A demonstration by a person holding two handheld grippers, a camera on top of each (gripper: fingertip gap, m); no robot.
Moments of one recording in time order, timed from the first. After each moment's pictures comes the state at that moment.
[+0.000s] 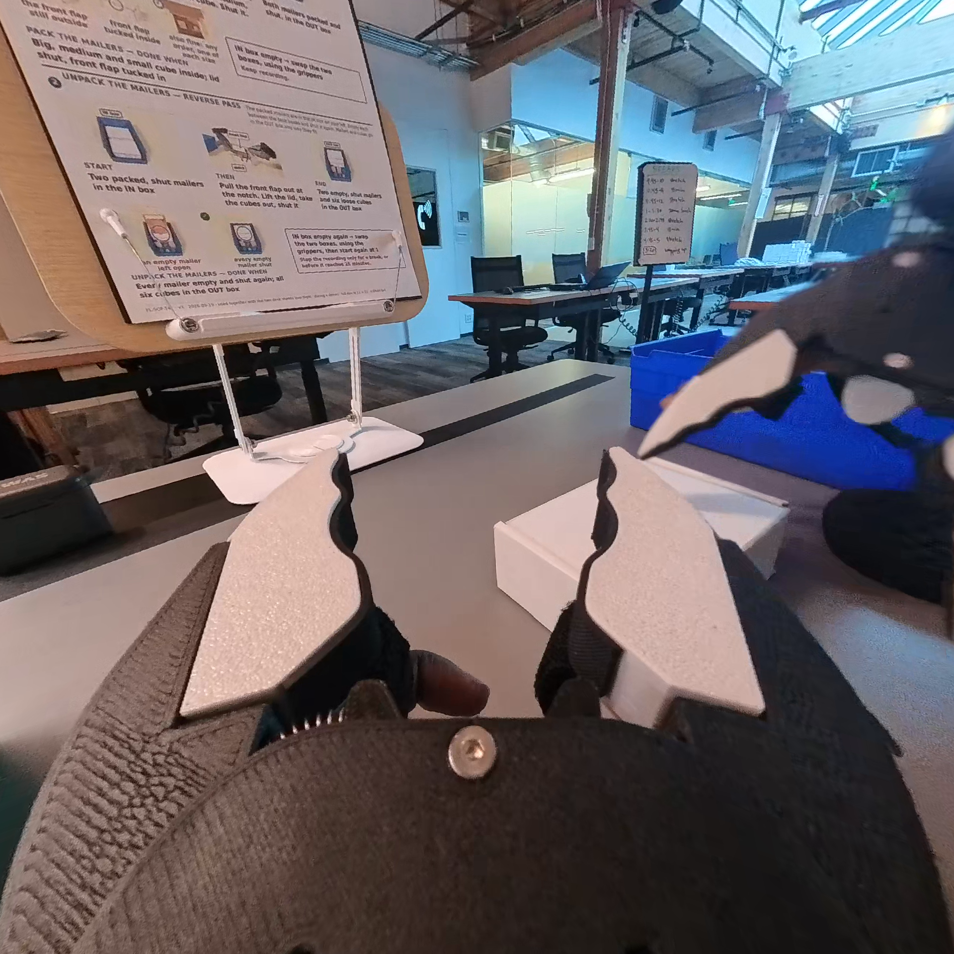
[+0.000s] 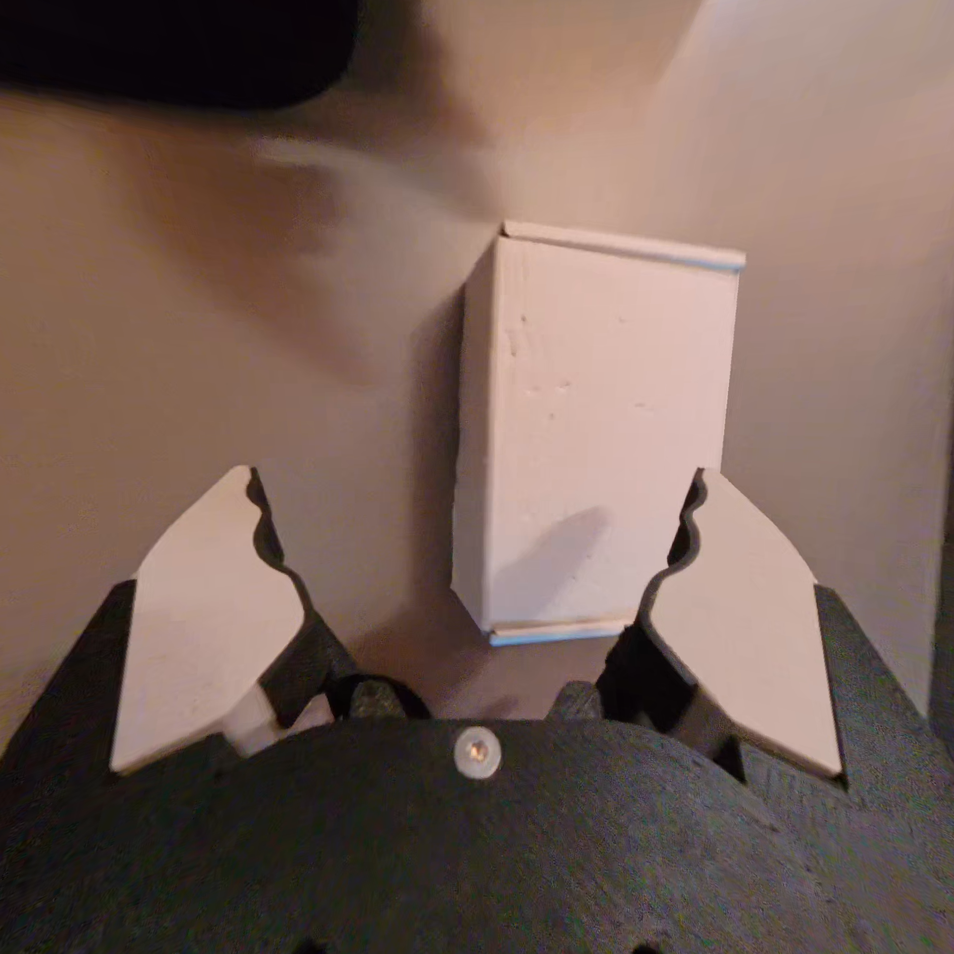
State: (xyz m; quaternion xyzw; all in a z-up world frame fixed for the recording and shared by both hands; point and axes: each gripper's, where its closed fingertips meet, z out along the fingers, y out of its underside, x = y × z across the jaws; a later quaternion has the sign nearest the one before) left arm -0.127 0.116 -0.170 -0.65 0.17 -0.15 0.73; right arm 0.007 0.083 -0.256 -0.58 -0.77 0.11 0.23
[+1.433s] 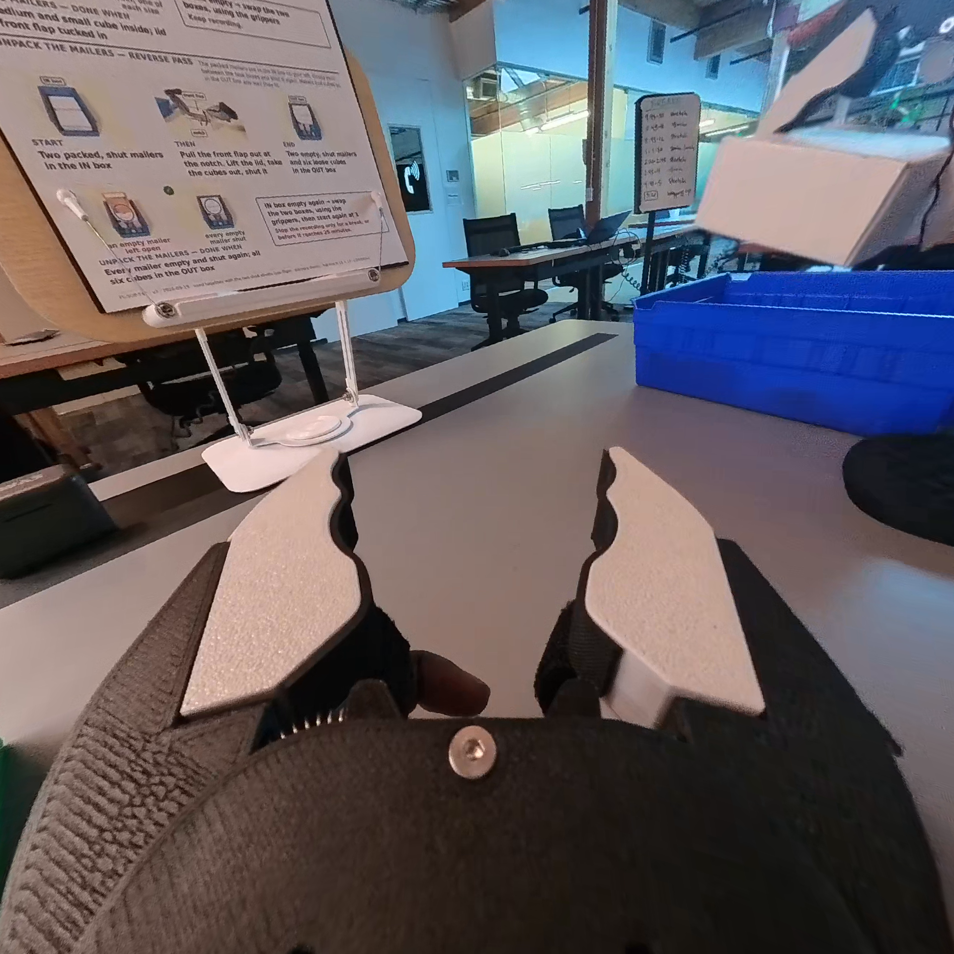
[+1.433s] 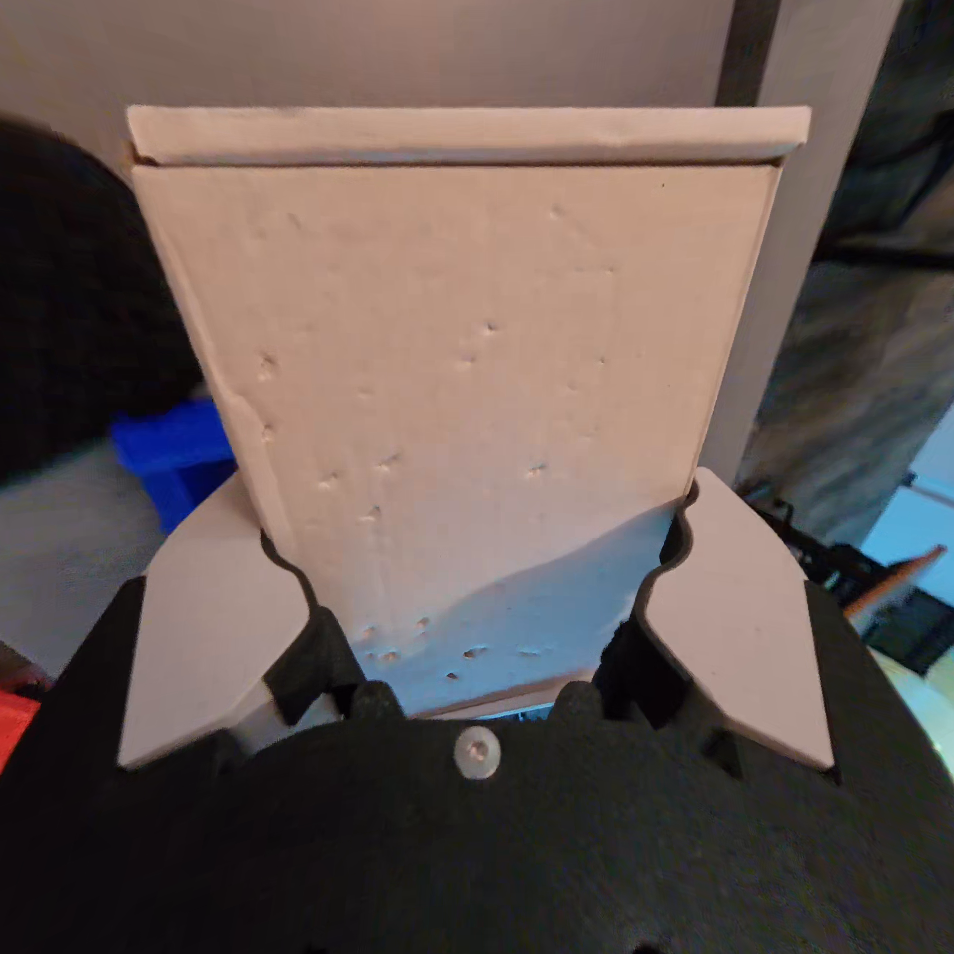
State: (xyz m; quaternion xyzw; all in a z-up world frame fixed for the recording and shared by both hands) left arm -0.121 0.120 -0.186 -0.67 0.20 -0.13 0.71; right arm 0.211 0.211 -0.147 -0.62 -0.75 -0.15 0.18
